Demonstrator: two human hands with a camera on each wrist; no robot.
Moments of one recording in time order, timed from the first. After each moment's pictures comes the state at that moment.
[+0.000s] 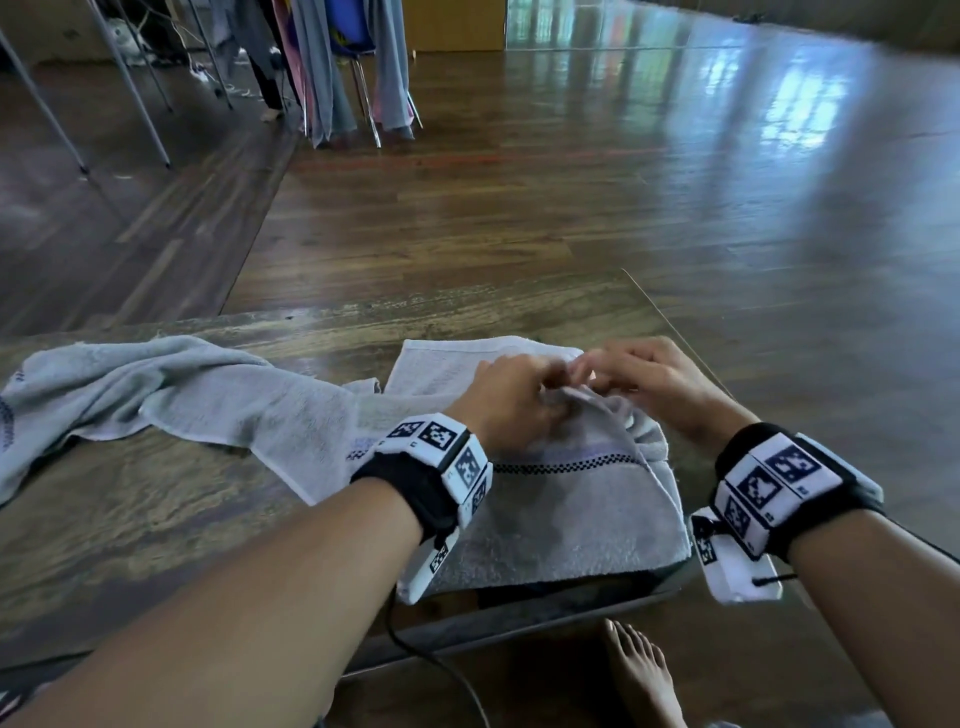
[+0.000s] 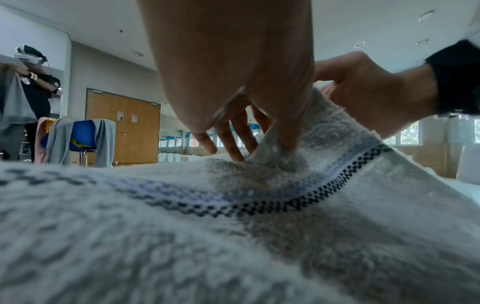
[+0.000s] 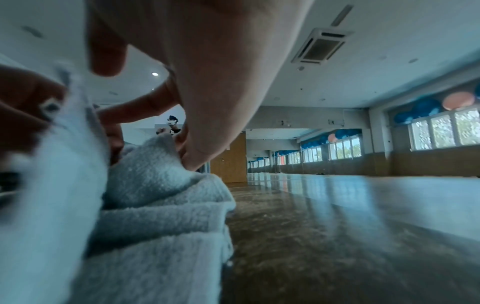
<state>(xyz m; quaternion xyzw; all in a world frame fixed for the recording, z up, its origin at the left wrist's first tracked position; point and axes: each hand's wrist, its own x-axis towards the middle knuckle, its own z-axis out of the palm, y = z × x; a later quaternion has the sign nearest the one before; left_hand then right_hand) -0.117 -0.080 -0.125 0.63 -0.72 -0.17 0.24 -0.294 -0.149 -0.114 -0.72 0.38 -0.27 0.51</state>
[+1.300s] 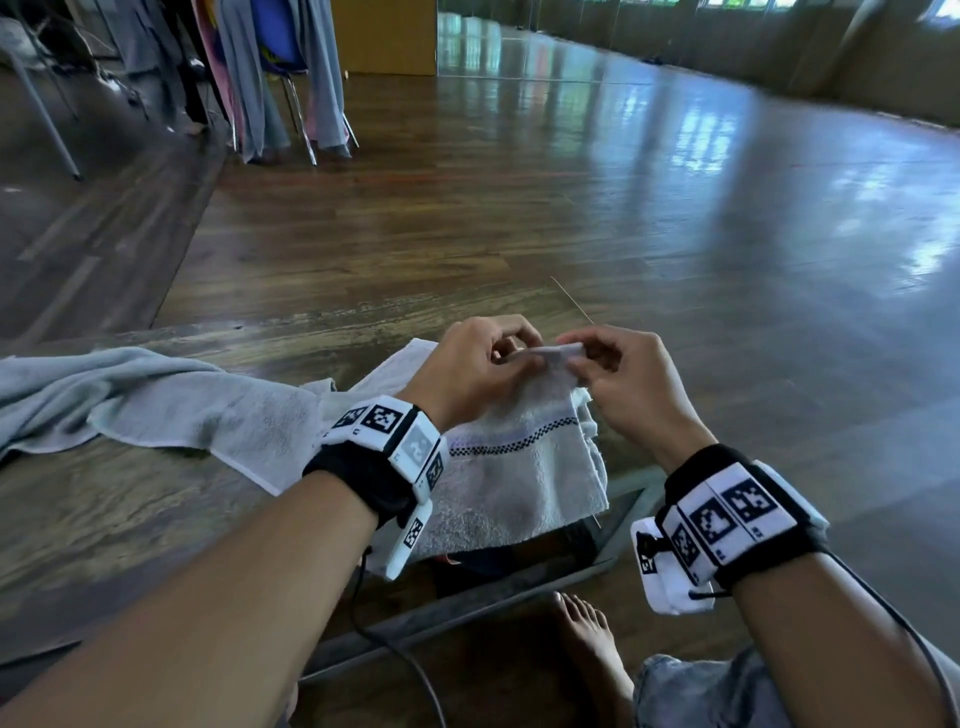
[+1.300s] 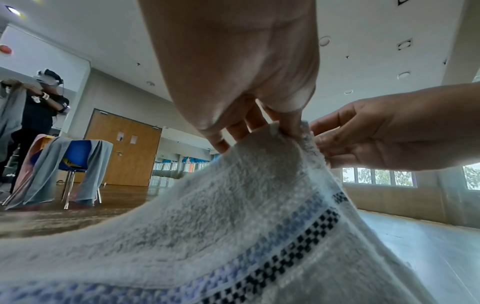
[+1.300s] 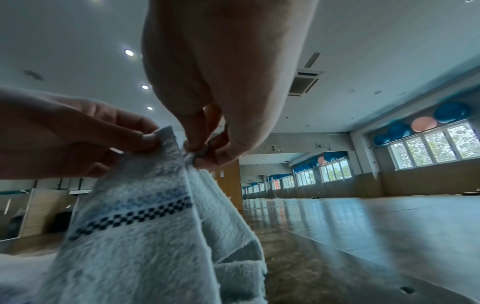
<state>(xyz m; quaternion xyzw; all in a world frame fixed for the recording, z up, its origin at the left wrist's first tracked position) -0.131 -0.051 -0.080 0.53 -0.71 -0.24 0.41 -0.322 -0.090 -0.090 -0.72 0.48 -0.40 0.30</state>
